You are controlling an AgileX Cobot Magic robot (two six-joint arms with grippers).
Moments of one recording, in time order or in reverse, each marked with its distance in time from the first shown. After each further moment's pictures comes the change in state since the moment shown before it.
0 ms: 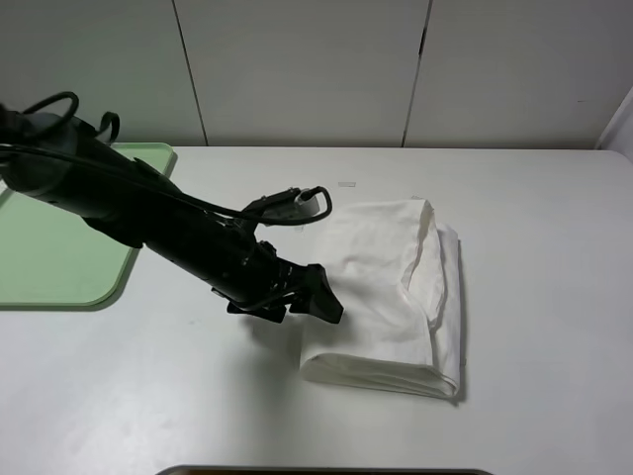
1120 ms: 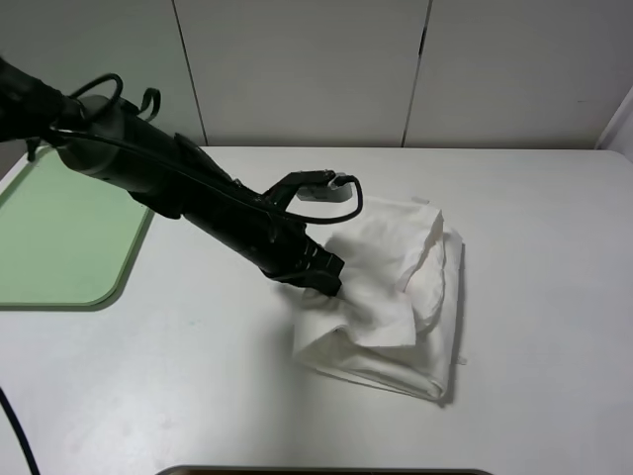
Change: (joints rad) left arm -0.010 0.153 -0.200 -0.013 0.005 0.173; right arm 0.000 0.000 0.000 0.000 0.000 0.000
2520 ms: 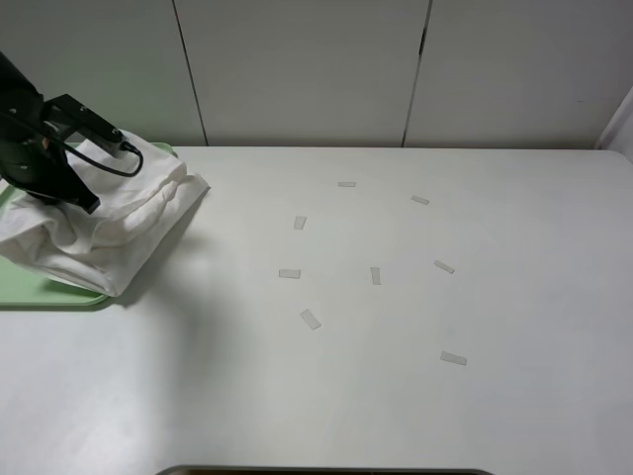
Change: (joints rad) left arm 0.487 -0.220 -0.009 2.063 0.067 -1.356; right arm 0.000 0.000 0.000 0.000 0.000 0.000
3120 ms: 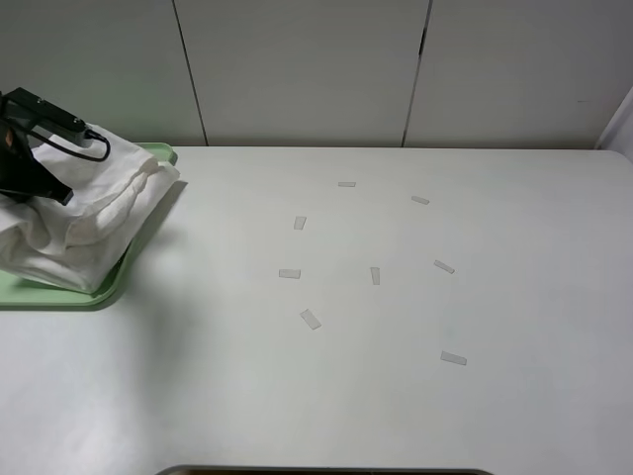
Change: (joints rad) left arm 0.136 0.001 0.000 0.024 -0.072 -0.089; right arm 0.000 0.000 0.000 0.000 0.000 0.000
